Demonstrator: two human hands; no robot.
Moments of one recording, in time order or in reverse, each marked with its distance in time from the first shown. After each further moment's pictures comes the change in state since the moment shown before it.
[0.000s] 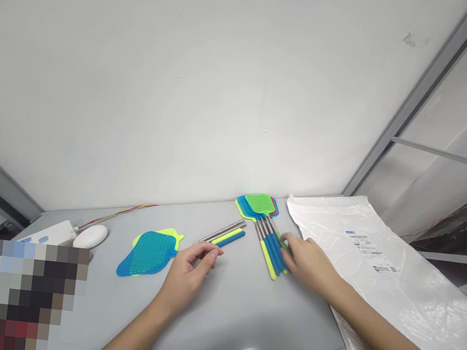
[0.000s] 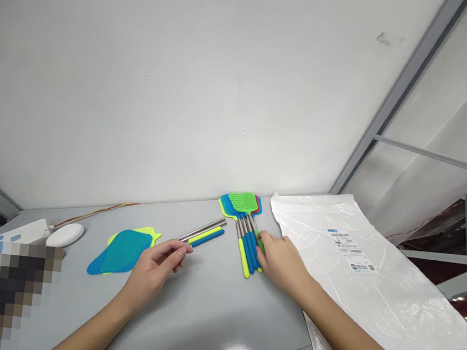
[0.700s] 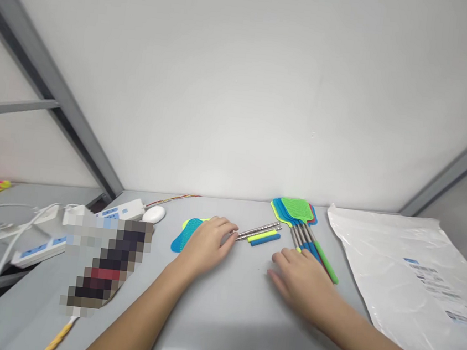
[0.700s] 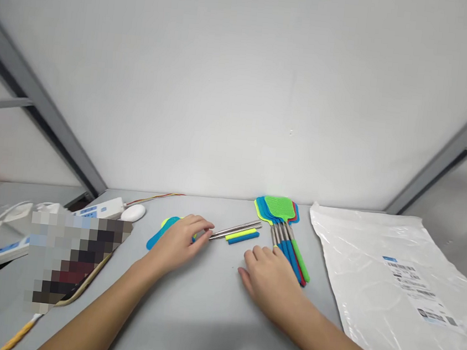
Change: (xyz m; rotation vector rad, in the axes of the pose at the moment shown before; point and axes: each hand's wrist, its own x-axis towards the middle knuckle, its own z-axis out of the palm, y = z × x) left_hand 0.014 0.000 -0.050 0.737 0.004 0.282; right_hand 0.011 -0.089 0.000 -0.056 0.071 -0.389
